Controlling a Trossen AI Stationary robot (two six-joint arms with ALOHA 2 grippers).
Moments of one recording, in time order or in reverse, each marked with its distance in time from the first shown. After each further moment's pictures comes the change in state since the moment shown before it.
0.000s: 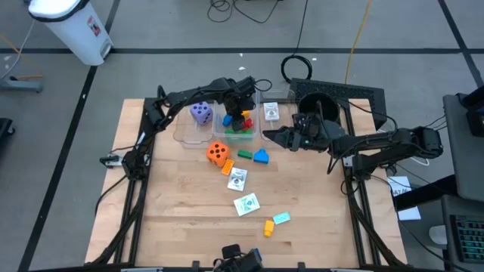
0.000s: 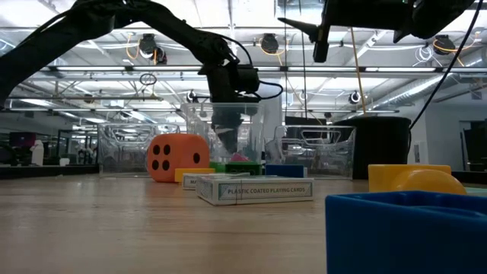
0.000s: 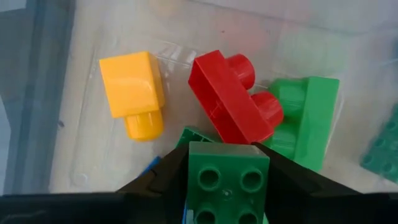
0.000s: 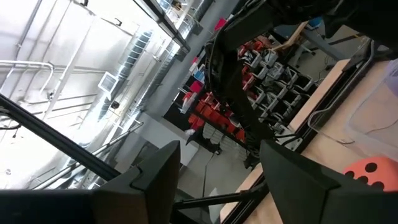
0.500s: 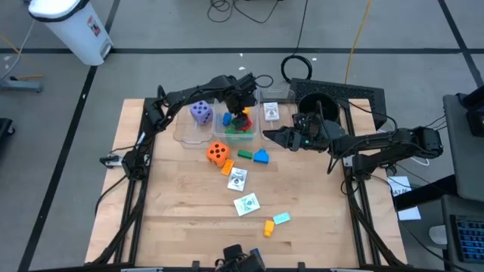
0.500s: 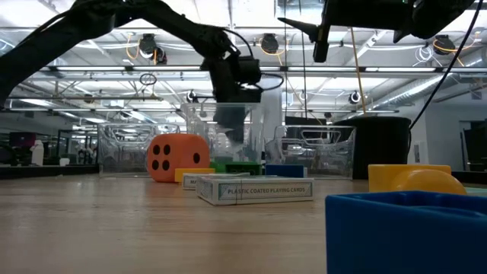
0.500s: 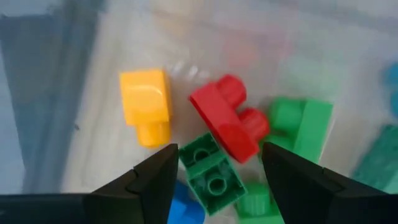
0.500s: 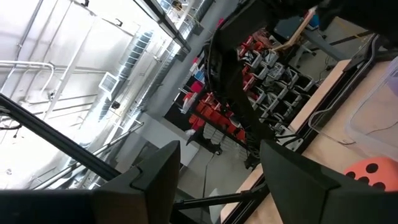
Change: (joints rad) left arm -0.006 0.000 0.053 -0.012 -0.006 -0.056; right arm 0.000 0.000 0.000 0.003 0.000 0.000
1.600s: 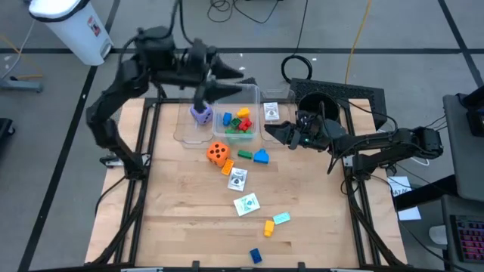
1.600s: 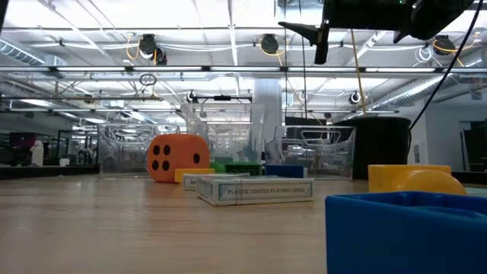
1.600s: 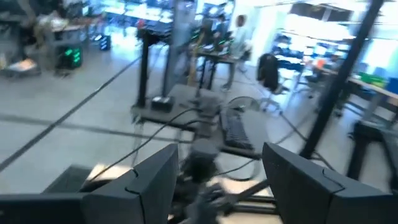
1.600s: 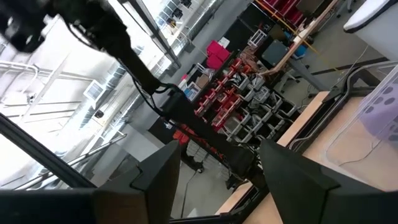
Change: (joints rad) left arm -0.224 -0.574 0.315 0.363 0.317 -0.389; right arm -0.013 0.000 0.000 0.014 0.074 -0.098
